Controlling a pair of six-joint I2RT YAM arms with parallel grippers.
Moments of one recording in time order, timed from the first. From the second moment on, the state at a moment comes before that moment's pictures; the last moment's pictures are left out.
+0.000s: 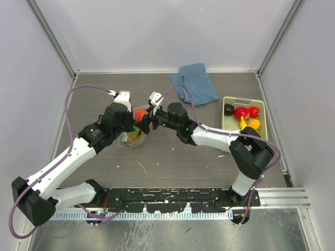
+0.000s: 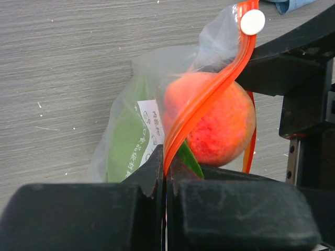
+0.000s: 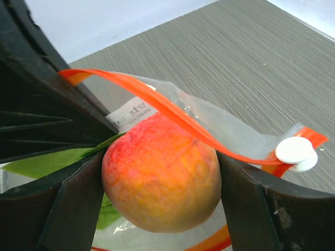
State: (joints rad) left arm -0.65 1.08 1.00 -0.51 -0.31 -0.38; right arm 0.82 1.68 1.00 0.59 -0.30 0.09
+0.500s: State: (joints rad) left arm -0.65 1.08 0.99 -0.50 -0.30 -0.37; right arm 0.83 1.70 1.05 0.47 -0.17 0.09
